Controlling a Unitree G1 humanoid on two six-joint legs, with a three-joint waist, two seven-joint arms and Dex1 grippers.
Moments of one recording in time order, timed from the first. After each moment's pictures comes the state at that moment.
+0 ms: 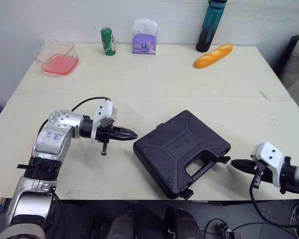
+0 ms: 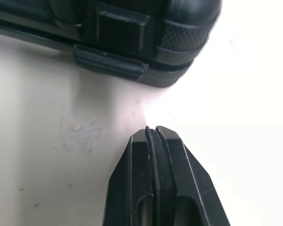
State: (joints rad) left arm -0.75 0.59 -0.08 0.05 -0.38 0.57 -1.29; right arm 0.25 -0.93 -0.37 -0.30 0.36 0.38 0.98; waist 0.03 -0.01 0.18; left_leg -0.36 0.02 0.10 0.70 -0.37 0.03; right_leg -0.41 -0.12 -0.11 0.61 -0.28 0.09
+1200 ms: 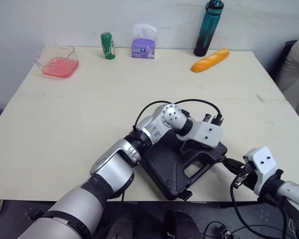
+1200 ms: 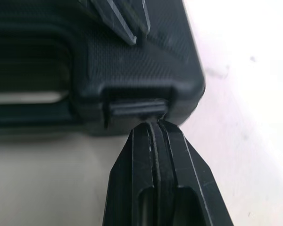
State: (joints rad) left arm -1.18 -0.02 -0.59 0.87 0.20 -0.28 -1.03; right arm 0.29 -0.67 -0.36 -0.62 0.42 0.65 0.63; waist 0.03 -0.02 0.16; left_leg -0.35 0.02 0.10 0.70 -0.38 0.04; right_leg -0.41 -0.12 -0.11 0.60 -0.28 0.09
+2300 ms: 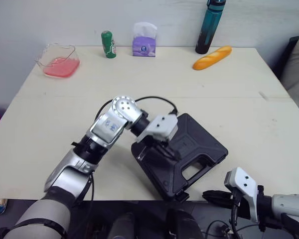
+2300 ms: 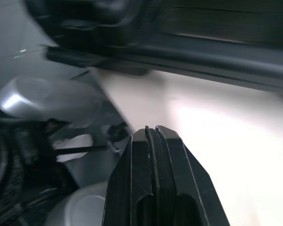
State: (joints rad) left arm -0.91 0.47 -0.54 0.04 -0.23 0.36 -1.50; right arm 0.40 -0.89 -0.19 -0.82 0.58 0.78 0.85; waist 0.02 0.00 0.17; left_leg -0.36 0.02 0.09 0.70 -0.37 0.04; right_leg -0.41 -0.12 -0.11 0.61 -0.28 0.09
